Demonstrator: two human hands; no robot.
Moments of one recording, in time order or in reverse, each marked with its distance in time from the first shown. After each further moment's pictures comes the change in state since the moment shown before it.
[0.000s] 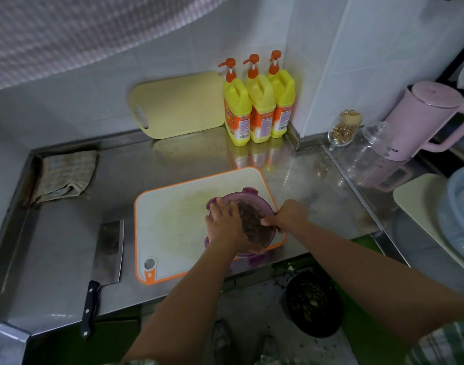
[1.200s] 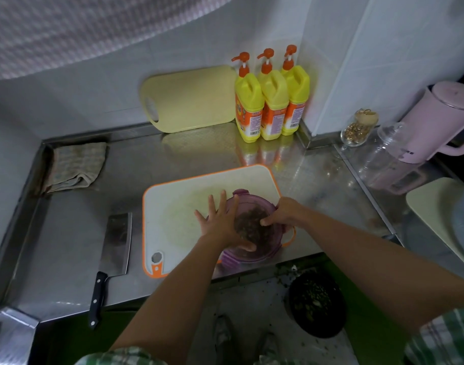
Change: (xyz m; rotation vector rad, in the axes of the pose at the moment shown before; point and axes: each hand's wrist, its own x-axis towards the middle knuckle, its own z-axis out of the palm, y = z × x) left_hand 0.013 -0.040 0.011 -0.160 -0.055 0.041; right_hand 0.010 -0.027 -0.002 -0.062 -0.304 -0.018
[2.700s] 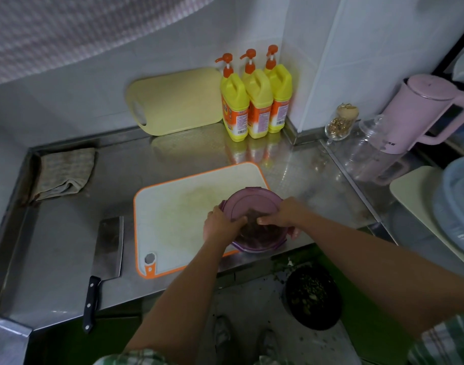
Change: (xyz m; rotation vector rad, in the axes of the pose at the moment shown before) left_hand -0.005 0.024 0.011 -0.574 0.140 -0.237; right_hand -0.021 0.028 0.001 -0.214 0.082 0.030
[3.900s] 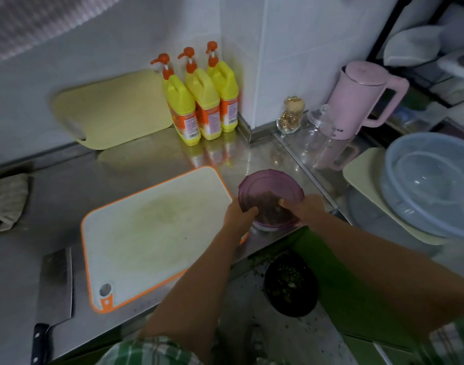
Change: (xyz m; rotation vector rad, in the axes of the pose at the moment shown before) left_hand 0.006 0.098 0.084 -0.413 -0.260 0.189; right_hand 0.027 0.134 -0.020 0.805 0.350 0.309
